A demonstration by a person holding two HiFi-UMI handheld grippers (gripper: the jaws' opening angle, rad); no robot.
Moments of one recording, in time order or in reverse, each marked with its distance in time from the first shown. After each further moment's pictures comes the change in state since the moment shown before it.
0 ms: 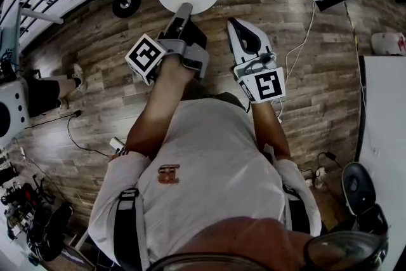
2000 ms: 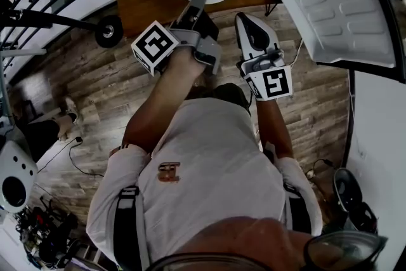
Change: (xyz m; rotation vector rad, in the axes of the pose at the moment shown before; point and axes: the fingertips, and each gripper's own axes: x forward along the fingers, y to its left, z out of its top) left arm 0.395 0.013 0.131 -0.014 0.148 -0.041; right arm 0.298 -0.267 -0.058 -0.054 0.079 -0.088
